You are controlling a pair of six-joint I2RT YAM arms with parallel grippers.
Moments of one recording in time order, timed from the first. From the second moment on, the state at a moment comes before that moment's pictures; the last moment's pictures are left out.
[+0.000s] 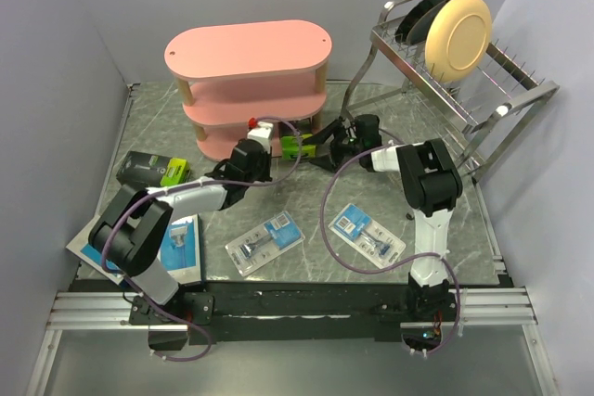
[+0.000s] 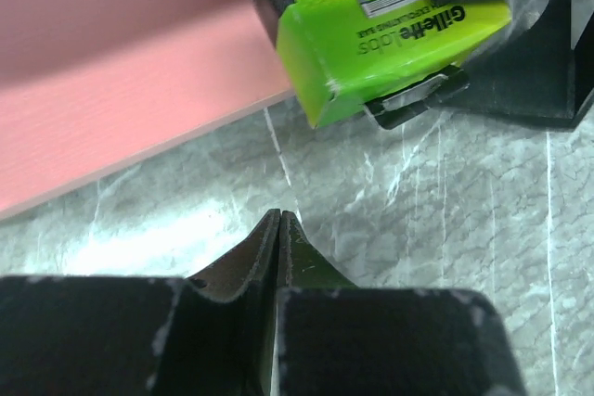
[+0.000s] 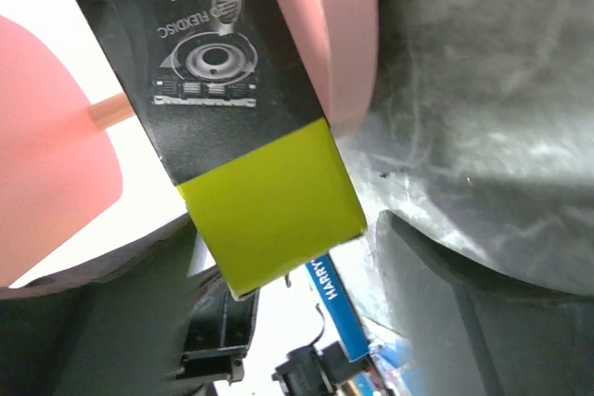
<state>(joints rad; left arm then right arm) -0.60 1.62 0.85 0.27 -0.19 -0.24 0.25 2.12 1.18 0.38 -0.69 1.32</state>
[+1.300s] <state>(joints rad) -0.59 2.05 1.18 0.54 -0.36 -0.01 0.19 1.75 0.94 0.35 -0.75 1.22</state>
